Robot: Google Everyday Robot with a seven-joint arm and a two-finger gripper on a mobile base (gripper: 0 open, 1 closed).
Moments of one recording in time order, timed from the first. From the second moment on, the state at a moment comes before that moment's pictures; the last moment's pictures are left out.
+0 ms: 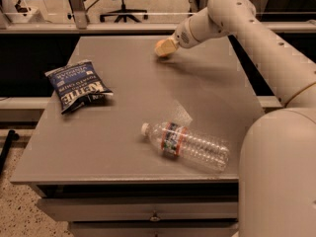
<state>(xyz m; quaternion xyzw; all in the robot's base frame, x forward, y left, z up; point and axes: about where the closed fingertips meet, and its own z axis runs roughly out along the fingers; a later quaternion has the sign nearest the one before) 0.807 -0.054 0.863 -0.40 0.80 0.17 0.41</state>
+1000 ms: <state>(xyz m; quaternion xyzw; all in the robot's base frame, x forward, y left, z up) 0.700 -0.109 0.920 -0.53 0.76 0.16 0.34</state>
